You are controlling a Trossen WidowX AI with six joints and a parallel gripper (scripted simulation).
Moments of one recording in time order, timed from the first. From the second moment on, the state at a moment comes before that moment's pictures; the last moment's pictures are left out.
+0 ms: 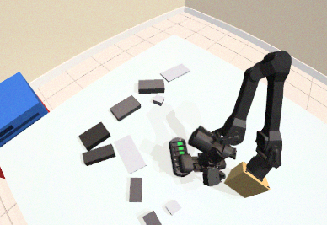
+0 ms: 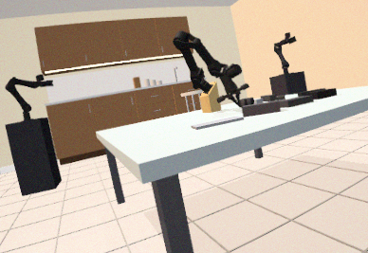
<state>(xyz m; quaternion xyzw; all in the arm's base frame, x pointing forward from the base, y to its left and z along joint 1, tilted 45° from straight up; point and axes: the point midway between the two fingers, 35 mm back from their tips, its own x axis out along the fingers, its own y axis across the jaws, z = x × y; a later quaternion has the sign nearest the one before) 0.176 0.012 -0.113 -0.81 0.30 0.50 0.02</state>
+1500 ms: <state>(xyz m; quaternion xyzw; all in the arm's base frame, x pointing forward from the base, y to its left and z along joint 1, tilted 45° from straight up) 0.180 0.016 -0.118 -0.81 0.31 0.50 0.00</state>
